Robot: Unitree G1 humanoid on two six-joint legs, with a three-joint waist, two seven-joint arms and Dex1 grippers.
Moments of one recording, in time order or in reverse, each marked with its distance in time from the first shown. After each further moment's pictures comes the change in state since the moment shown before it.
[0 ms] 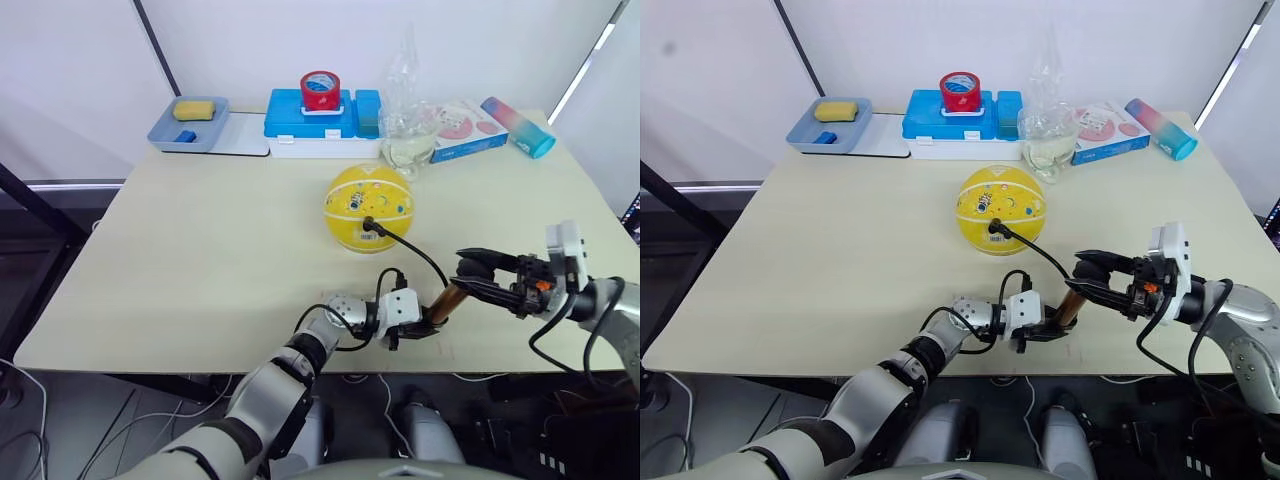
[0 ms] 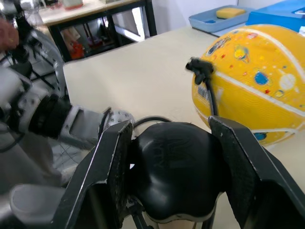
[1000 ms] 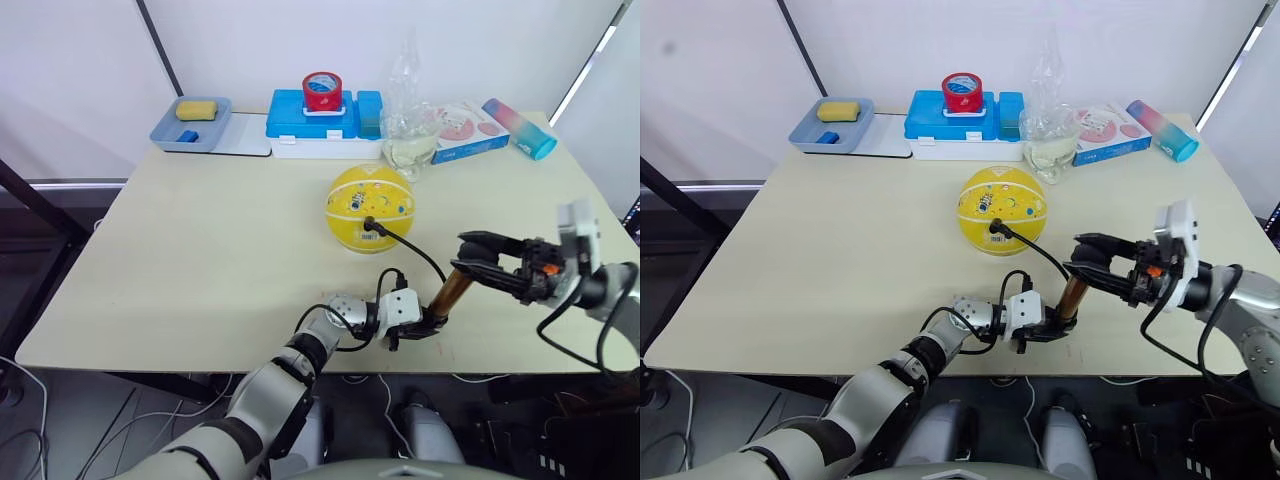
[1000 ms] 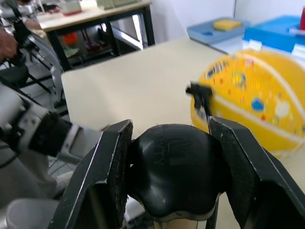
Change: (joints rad) left arm -0.001 0.000 0.000 0.006 0.001 0.014 0.001; right arm 0.000 0.014 0.072 -0.045 -0.075 -0.021 -0.081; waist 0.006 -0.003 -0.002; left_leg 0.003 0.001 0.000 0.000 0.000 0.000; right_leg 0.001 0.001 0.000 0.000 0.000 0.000
